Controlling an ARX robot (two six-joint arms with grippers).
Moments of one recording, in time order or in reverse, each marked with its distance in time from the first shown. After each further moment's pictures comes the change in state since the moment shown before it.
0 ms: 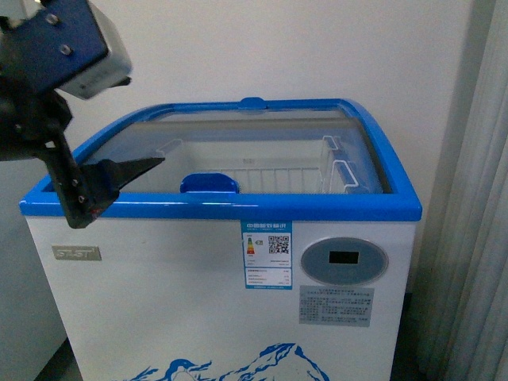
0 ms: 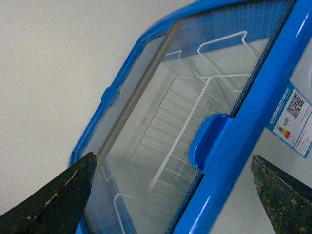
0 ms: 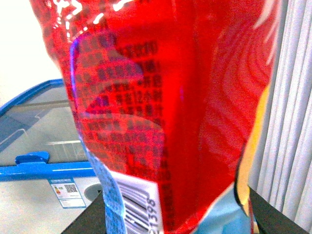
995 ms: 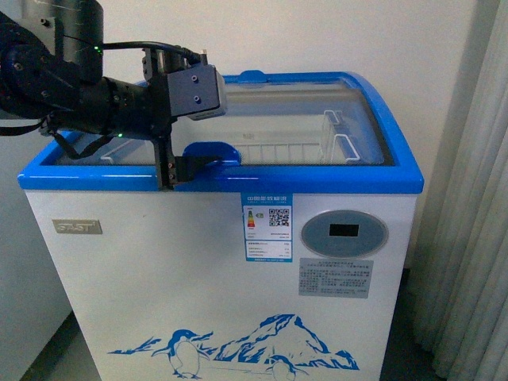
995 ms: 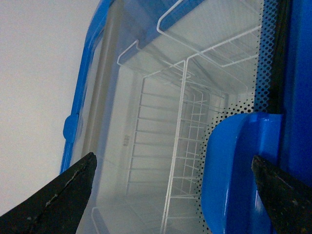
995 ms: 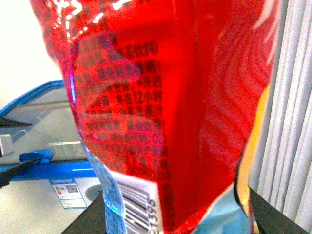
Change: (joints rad) left arm -0.056 0.579 0.755 -0.361 -0.010 0.303; right arm 0.000 0.000 0.000 0.000 0.000 0.000
